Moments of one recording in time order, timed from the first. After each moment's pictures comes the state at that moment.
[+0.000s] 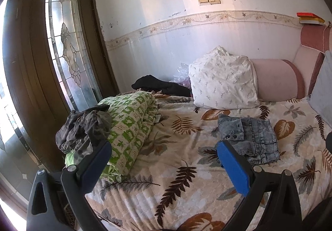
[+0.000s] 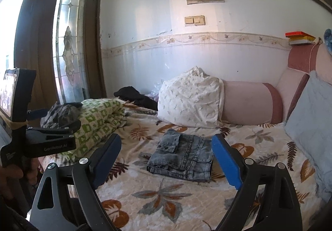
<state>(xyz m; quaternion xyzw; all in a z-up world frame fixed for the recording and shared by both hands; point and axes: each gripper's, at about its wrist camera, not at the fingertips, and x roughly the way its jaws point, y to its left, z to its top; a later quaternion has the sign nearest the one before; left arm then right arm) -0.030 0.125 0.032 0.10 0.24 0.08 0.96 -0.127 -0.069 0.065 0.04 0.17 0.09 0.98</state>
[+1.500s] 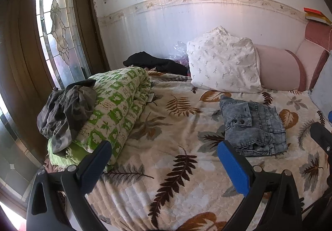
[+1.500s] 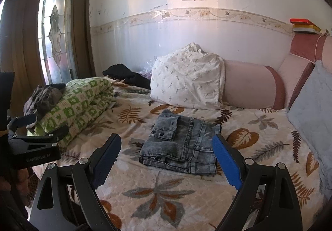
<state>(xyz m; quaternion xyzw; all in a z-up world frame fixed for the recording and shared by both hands) 0.025 0.157 -0.016 0.07 0.30 0.05 0.95 -0.054 -0.042 0.024 0.03 0.25 0.06 0.97</state>
